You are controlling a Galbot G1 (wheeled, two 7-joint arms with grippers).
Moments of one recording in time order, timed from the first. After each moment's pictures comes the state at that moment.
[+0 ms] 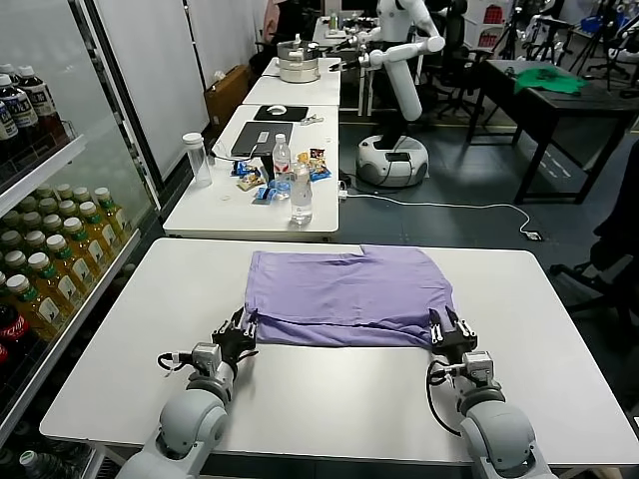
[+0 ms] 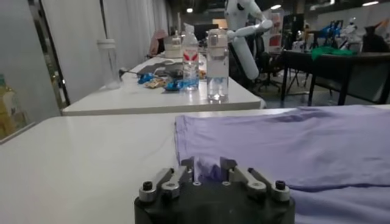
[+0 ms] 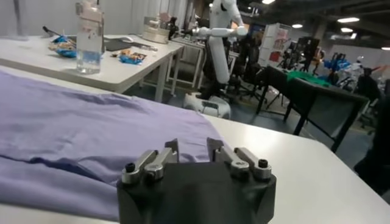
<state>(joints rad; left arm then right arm) 1.14 -1.18 -0.23 -1.84 -0.40 0.37 -0.27 -1.26 1.22 0.45 1.94 0.16 -0.39 0.13</state>
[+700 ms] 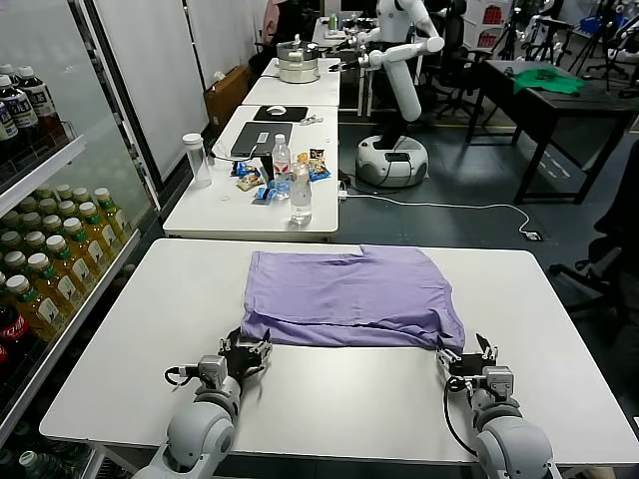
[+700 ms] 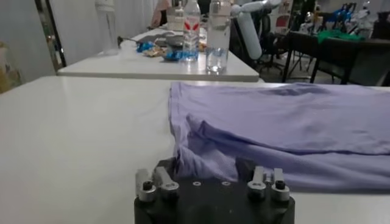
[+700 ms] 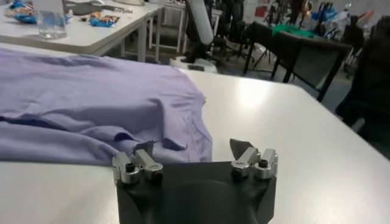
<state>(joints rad) 1.14 -1.21 -0.22 -1.80 -0.47 0.43 -0.31 -1.30 1.21 0.49 1.90 0.30 -0.48 0.17</state>
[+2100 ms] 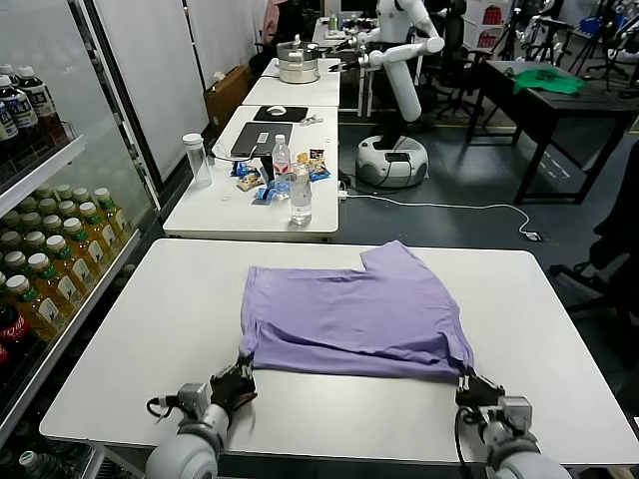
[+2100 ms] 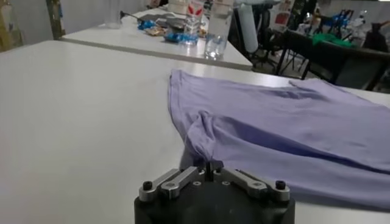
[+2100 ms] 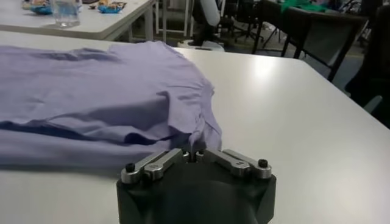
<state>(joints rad) 1.41 -1.17 -0.30 -2.03 -0.56 0.44 -0.29 -1.59 1.22 0.60 2.14 0.33 -0.50 0.14</state>
